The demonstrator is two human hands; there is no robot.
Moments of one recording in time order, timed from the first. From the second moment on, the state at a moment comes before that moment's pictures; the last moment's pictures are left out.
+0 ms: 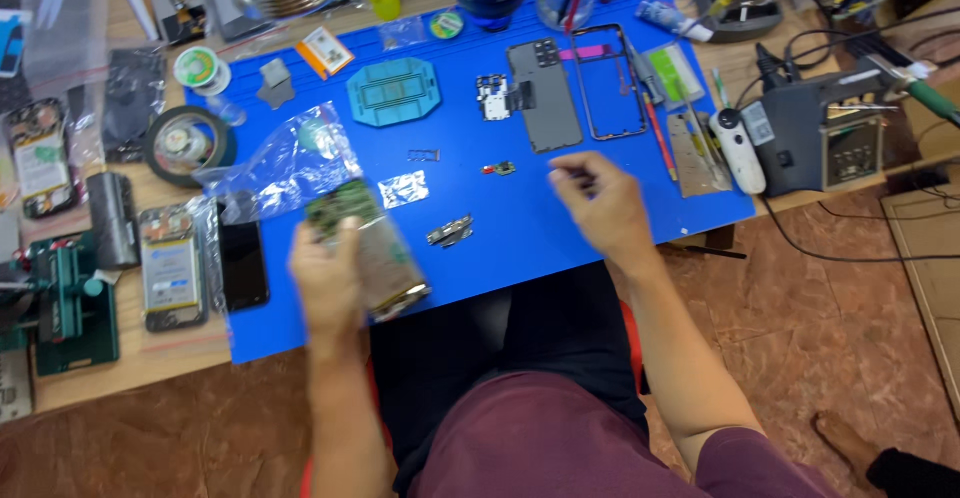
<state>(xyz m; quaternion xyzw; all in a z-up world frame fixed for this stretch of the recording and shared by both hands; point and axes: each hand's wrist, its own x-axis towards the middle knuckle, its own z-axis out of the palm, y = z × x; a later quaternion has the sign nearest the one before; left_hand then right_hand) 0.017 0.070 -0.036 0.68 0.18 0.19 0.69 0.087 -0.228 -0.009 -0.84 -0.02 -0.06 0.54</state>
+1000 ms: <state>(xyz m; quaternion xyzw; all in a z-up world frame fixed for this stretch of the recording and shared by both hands) 0.041 0.034 -0.001 0.38 0.14 0.04 0.91 0.090 -0.277 -0.015 -0.86 -0.07 -0.06 0.49</state>
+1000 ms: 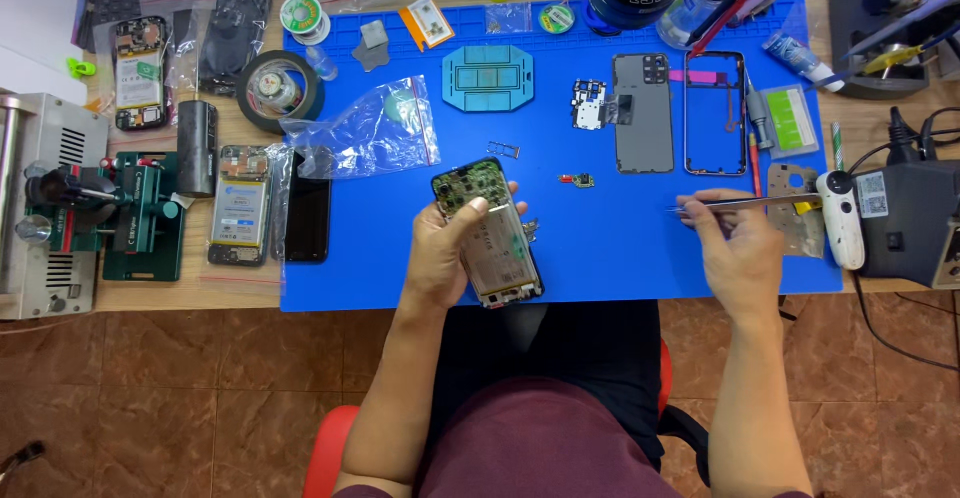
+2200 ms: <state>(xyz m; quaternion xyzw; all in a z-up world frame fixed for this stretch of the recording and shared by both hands) -0.020 -0.011 0.001 0.45 0.14 0.00 0.88 0.039 -0.177 0.007 -0.61 -0.03 0.10 0.78</state>
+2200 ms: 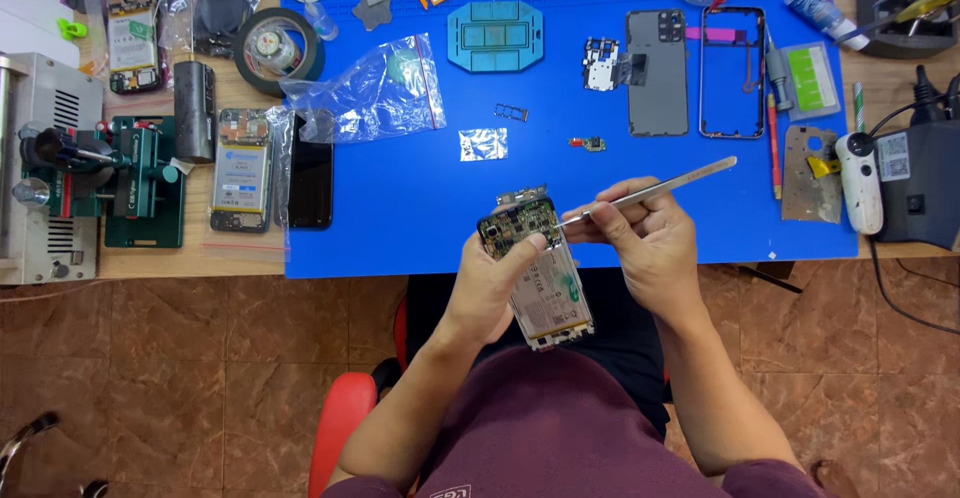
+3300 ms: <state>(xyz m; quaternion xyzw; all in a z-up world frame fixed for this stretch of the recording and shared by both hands) -0.048 0.028 0.024 0.71 0.02 -0.23 0.67 -0.036 -0.184 -0.013 -0.62 0.04 0.15 0.77</state>
